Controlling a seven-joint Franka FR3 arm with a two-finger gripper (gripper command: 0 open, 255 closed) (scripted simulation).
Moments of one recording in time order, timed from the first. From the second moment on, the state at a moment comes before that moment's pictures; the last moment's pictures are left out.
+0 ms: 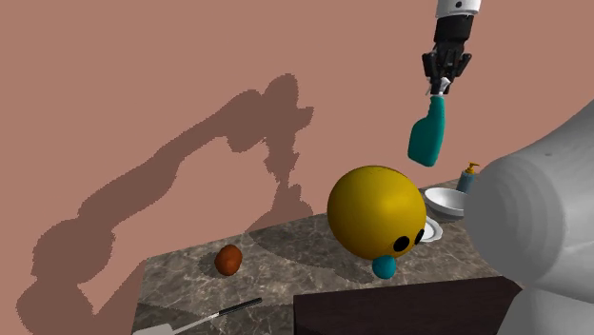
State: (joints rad) arm -0.25 -0.09 -0.07 -1.84 -0.01 1.74 -0.50
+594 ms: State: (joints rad) arm -0.36 -0.01 -0.18 -1.73 0.00 1.72 -0.72
